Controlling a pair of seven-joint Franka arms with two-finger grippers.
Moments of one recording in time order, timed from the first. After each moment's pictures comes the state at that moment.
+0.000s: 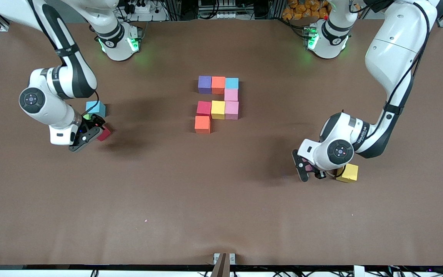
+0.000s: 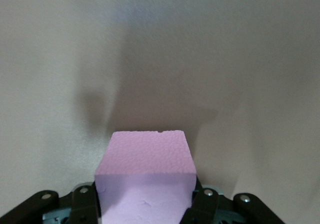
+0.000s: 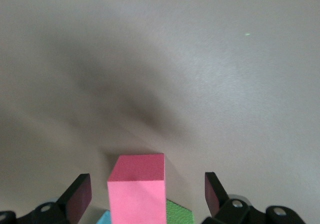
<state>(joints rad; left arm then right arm) 0.03 0.71 -0.38 -1.66 0.35 2.16 0.75 -0.23 0.20 0.22 -2.29 -0.12 2.40 -0.72</state>
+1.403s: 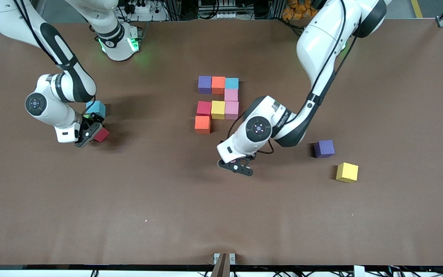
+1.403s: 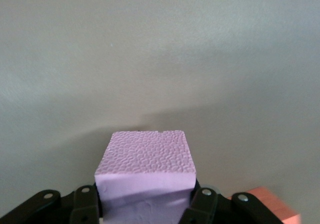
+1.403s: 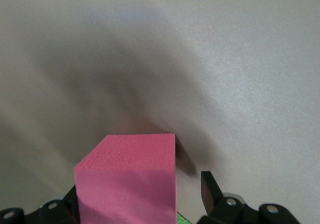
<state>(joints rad) -0.53 0.86 -0.21 -1.26 -0.05 2.18 -0.48 -0.34 0.30 0.22 -2.40 -0.12 2.59 -0.88</state>
